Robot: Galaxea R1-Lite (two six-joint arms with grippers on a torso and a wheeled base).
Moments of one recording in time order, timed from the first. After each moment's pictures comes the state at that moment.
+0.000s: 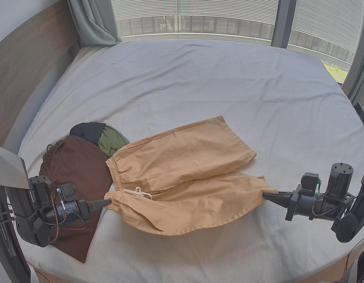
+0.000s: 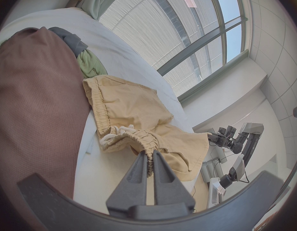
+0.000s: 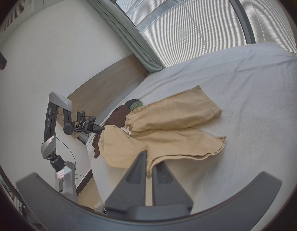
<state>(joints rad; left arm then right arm) 0.08 2.21 -0.23 -1.55 -0.91 -0.36 0.21 1.92 -0.18 -1.43 0.63 0.16</state>
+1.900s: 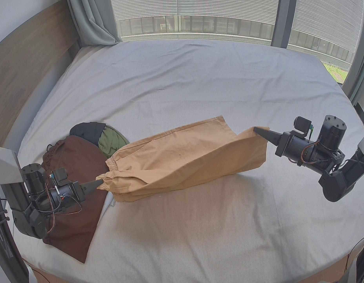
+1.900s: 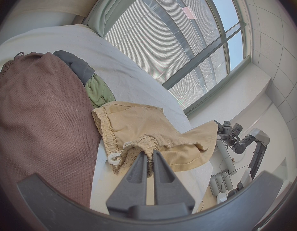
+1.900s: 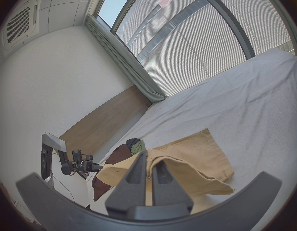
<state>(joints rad) 0.10 2.14 -0.32 -1.55 -0.80 -0.45 0.22 1.96 -0.70 -1.31 0.59 0.41</state>
